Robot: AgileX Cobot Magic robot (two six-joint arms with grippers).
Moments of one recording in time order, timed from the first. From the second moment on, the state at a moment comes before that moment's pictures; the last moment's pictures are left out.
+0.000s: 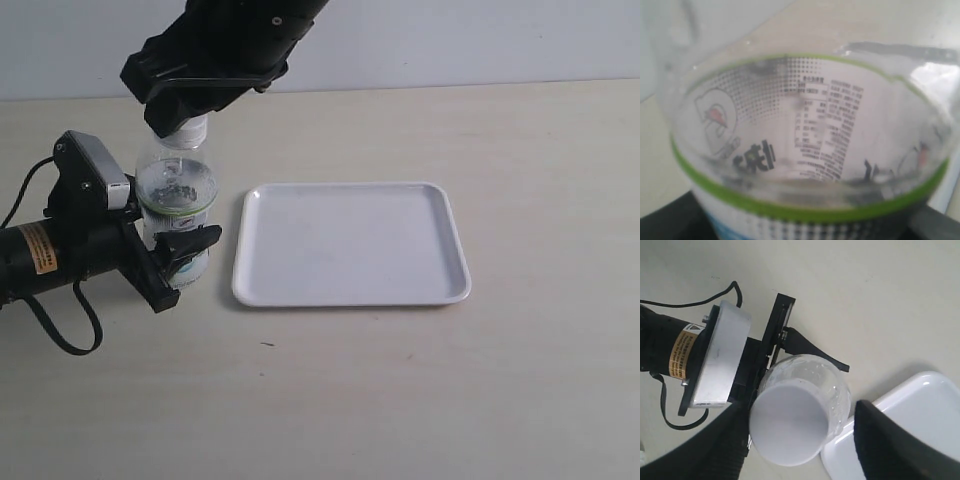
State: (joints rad) left arm -0.19 1.94 -0.54 0.76 -1.06 0.04; right arm 0.58 1.90 -1.73 0.41 0.92 -0.36
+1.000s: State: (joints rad) left arm -0.19 1.94 -0.54 0.76 -1.05 0.03; right arm 0.58 1.92 -1.73 0.42 0.90 -0.39
